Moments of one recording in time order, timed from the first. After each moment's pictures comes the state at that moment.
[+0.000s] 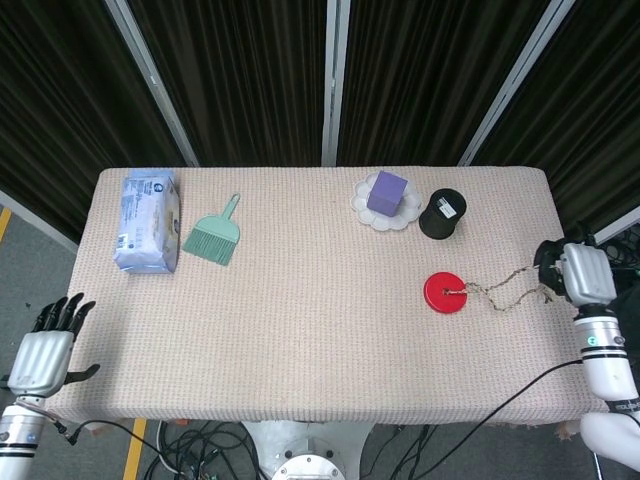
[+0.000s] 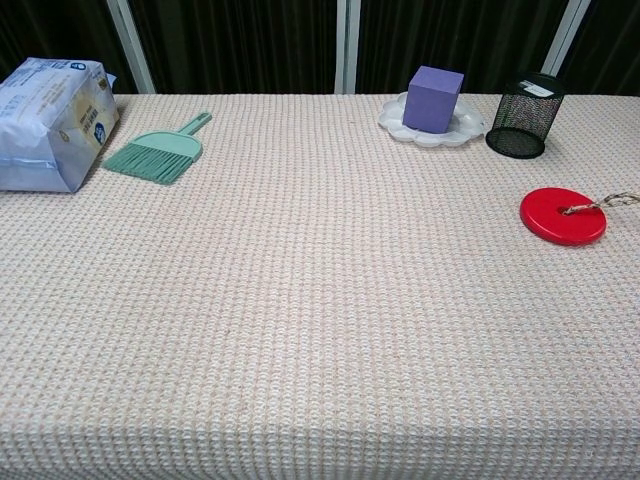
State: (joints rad) left arm -0.10 -1.19 -0.01 -1.59 1.43 1.39 0.18; right arm 0.41 -1.22 0.24 -1.32 -1.27 1.13 0.23
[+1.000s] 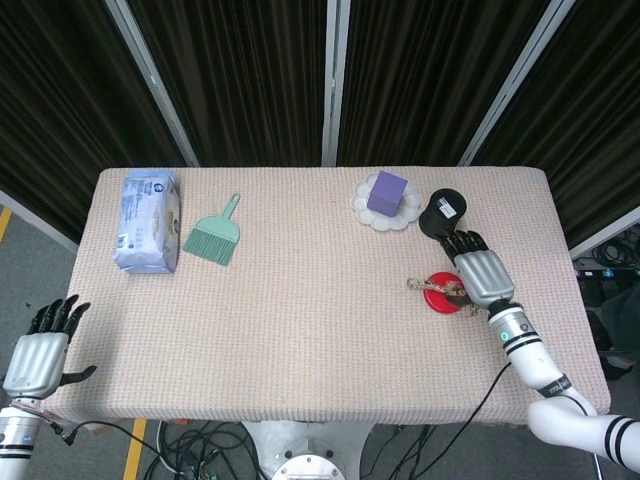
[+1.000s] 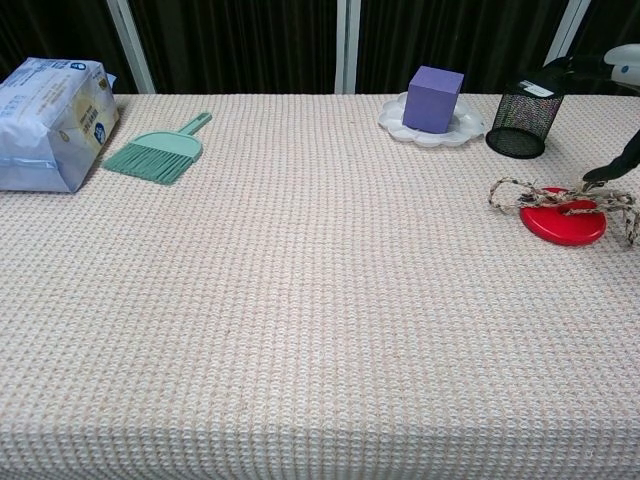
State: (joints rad) left arm -0.10 -1.20 -0.01 -1.56 1.42 1.38 0.14; right arm 0.59 -1.22 0.19 -1.58 -1.15 0.94 -0.23
